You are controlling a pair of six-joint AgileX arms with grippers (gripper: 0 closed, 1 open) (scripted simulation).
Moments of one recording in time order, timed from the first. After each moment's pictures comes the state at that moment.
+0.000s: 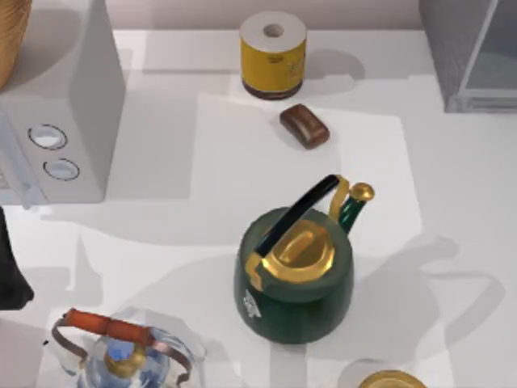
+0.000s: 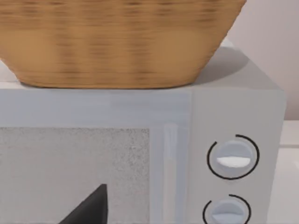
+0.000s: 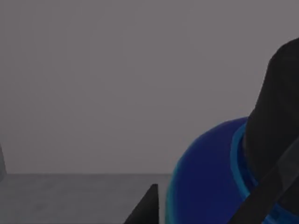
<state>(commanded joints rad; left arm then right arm) 0.00 0.00 0.00 0.00 0.00 0.00 -0.23 2.38 1.49 0.88 -0.20 0.01</state>
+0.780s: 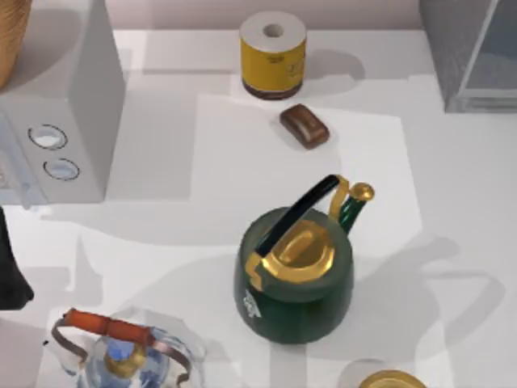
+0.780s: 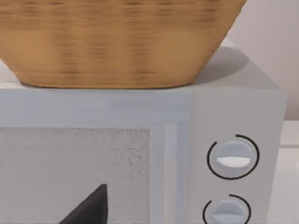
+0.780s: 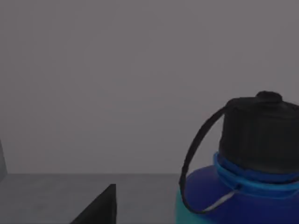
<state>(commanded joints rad) 0.00 0.00 0.00 0.00 0.00 0.00 -0.23 2.38 1.49 0.88 -0.20 0.01</state>
